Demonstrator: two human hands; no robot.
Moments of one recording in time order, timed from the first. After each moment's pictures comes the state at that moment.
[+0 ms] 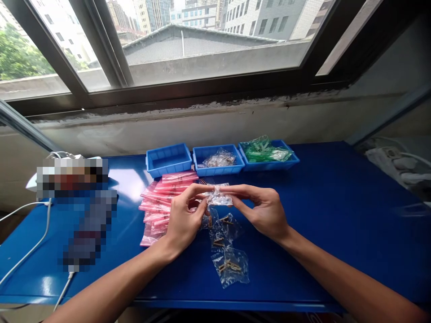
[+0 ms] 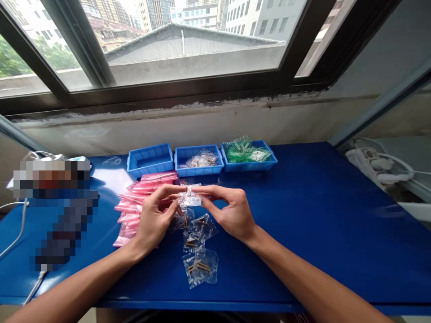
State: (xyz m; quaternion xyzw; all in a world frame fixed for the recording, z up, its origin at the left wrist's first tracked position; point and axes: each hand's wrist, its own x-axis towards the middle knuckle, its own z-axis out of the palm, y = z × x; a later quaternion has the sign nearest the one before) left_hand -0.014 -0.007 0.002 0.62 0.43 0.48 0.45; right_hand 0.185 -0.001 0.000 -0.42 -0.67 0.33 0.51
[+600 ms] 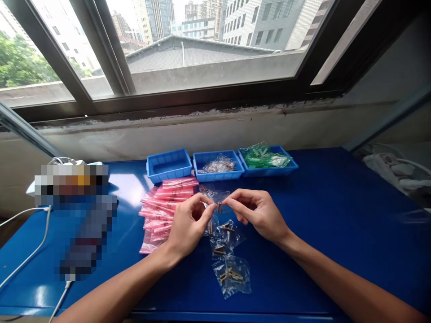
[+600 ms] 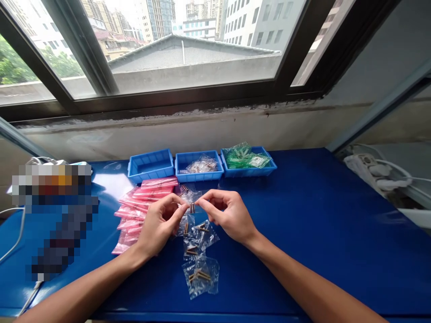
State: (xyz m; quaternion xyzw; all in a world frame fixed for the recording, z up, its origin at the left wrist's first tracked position) left_hand -0.013 -0.008 0.005 0.62 0.47 0.41 0.48; right_hand 0.185 0.003 0.000 -0.45 -0.61 0.48 0.45
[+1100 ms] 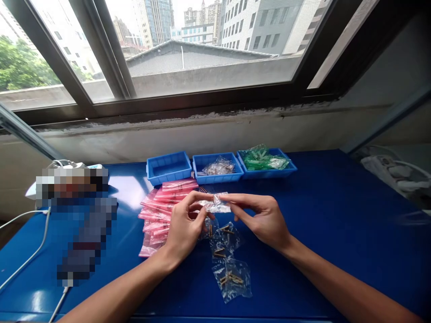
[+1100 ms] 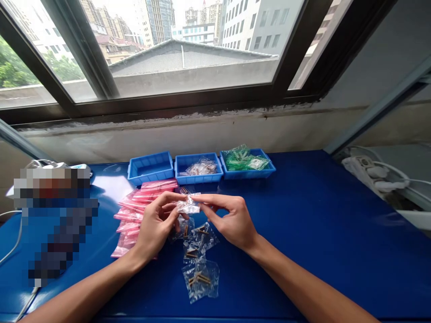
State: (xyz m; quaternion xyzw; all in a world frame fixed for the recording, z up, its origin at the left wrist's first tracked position) left_hand -0.013 -0.007 0.007 0.59 0.44 0.46 0.50; right_hand 0.186 0.000 -0.001 -0.42 -0.67 0.34 0.50
